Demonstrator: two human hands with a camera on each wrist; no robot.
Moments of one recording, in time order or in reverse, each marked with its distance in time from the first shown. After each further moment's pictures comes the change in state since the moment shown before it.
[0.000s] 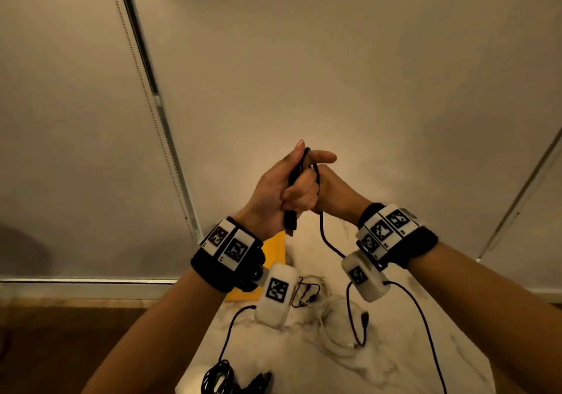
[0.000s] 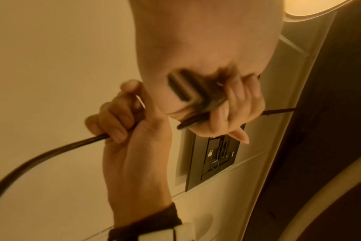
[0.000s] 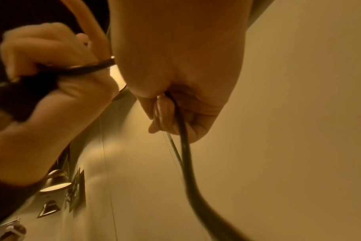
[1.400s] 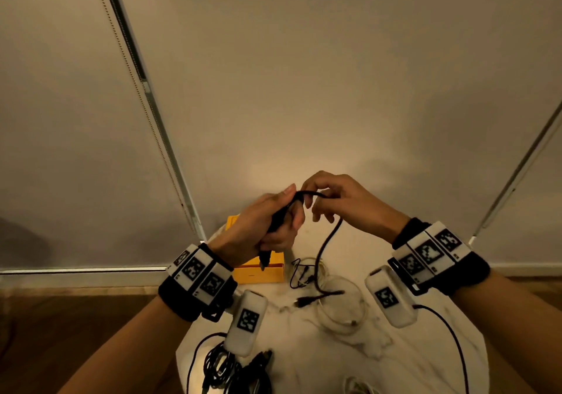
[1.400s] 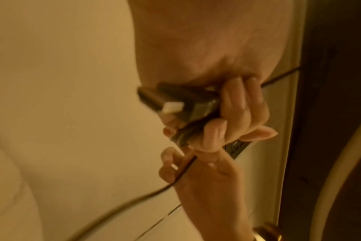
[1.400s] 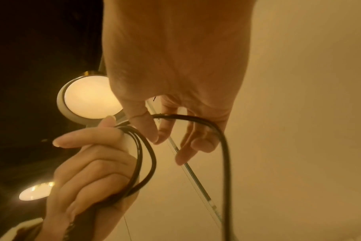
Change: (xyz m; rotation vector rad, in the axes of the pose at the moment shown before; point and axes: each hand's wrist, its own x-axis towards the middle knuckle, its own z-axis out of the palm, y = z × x) left_hand -0.060 -0.027 -0.027 0.333 0.078 -0.259; right_hand -0.058 0.015 -0.007 -0.013 -0.052 0.035
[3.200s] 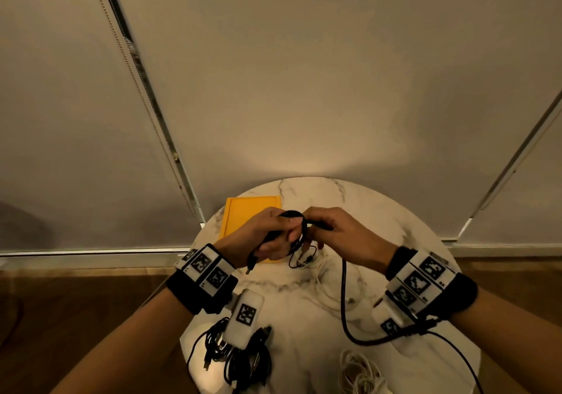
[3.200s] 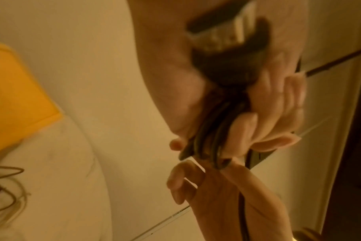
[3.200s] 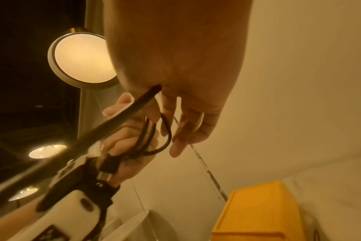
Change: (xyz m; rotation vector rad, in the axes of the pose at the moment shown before) left_hand -0.012 -0.055 -0.018 -0.038 -0.046 -0.122; right_hand -0.036 0.055 0.046 0.052 -0.092 0.046
